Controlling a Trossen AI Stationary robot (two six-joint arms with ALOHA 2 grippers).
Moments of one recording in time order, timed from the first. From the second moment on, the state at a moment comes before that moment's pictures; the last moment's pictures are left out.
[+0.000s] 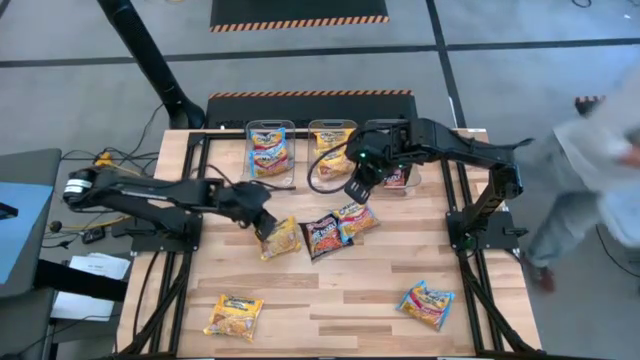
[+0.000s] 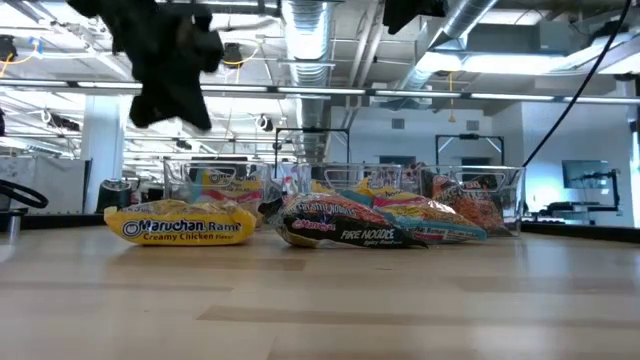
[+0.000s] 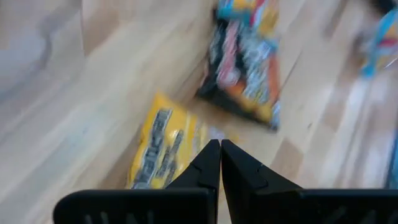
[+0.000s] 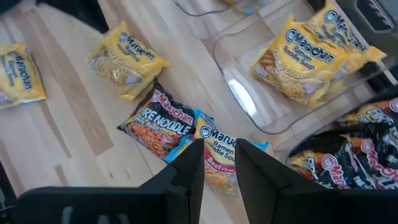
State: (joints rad) left arm 0.00 1.10 0.75 -0.42 -0.09 -0.72; right arm -0.09 1.70 2.01 -1.37 0.13 0.44
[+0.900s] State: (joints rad) left arm 0.00 0.67 0.75 -0.37 -0.16 -0.72; right arm 0.02 1.90 2.01 -0.83 0.10 0.13
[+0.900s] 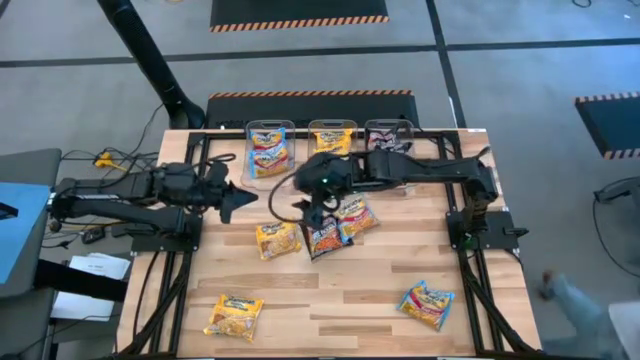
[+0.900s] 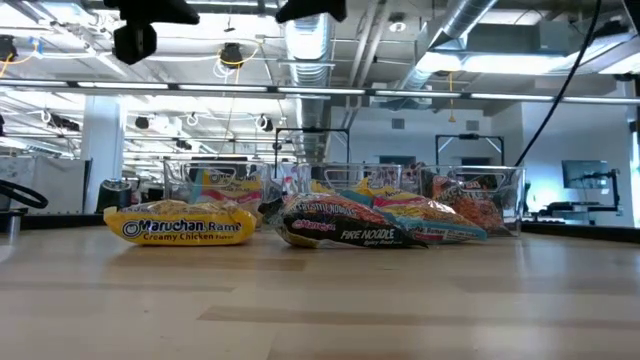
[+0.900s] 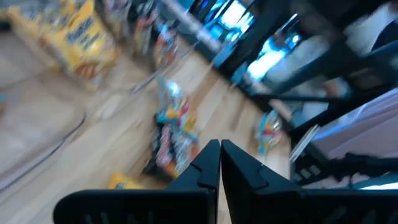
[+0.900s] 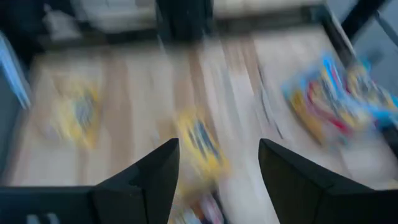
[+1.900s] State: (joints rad) left arm 0.00 0.67 0.75 -0.43 -0.17 -0.69; right arm 0.01 2.07 1.94 -0.71 -0.09 0.09
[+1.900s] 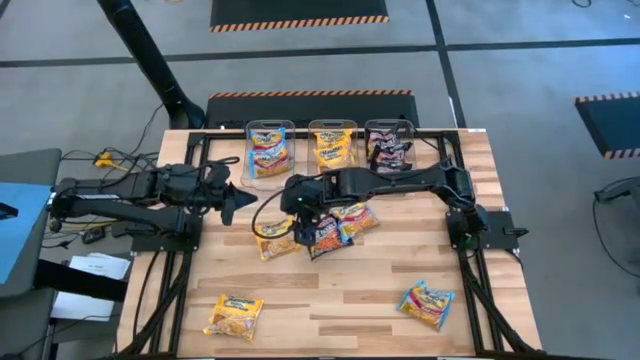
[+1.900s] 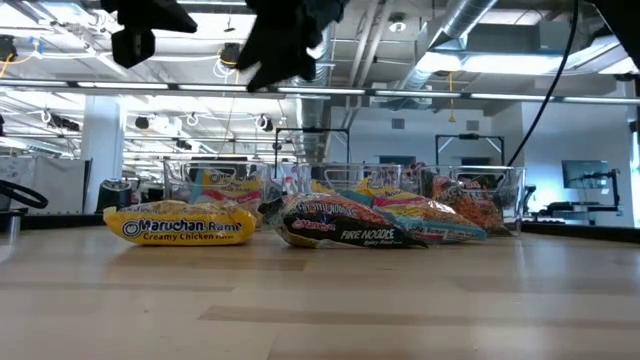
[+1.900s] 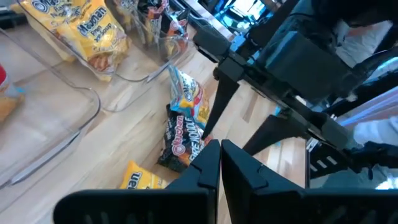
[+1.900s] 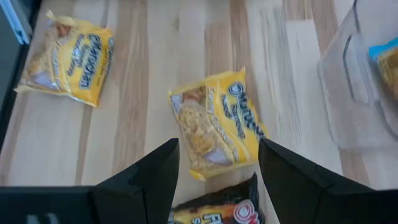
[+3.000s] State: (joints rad) left arm 0.00 0.67 0.75 -0.44 -0.45 -0.75; right arm 0.01 2.13 1.79 -0.40 -0.11 0.00
